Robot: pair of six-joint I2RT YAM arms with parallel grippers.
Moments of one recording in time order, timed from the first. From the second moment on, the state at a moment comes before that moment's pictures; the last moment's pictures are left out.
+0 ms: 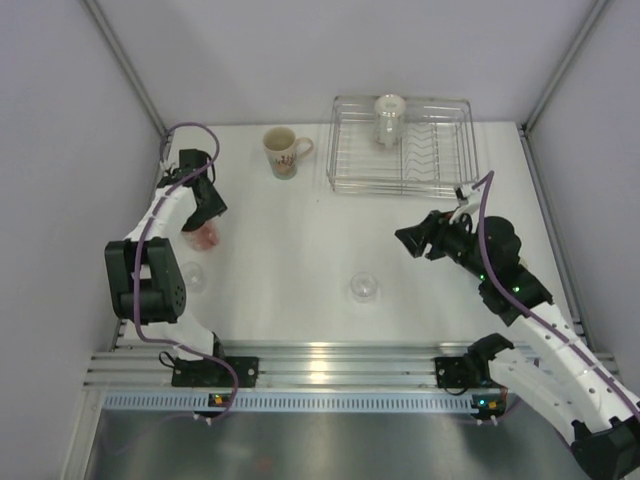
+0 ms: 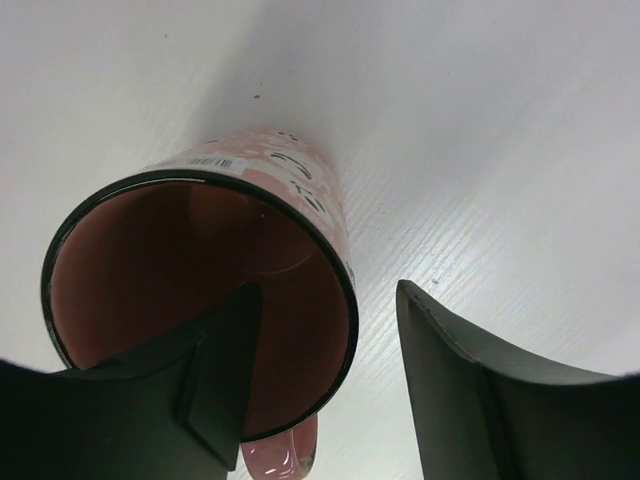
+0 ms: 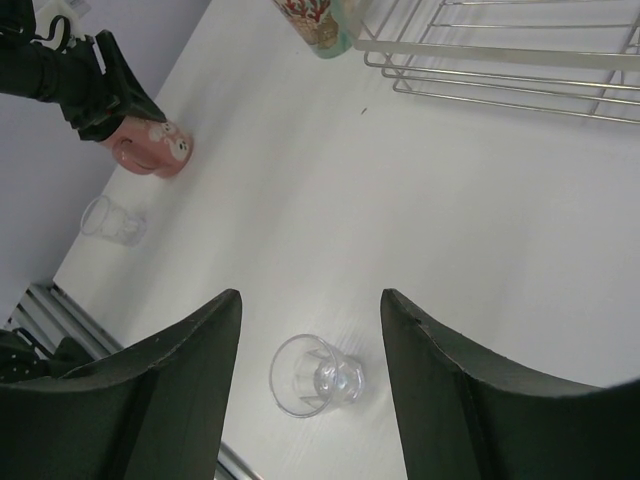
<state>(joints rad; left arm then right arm) 0.06 1.64 1.23 -0.64 -0.27 -0.52 0.45 0.70 0.64 -0.17 -0.20 0.46</state>
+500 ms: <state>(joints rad) 0.06 1.65 1.24 -0.66 -0.18 -0.52 0.45 0.72 0.64 -0.17 -0.22 0.48</state>
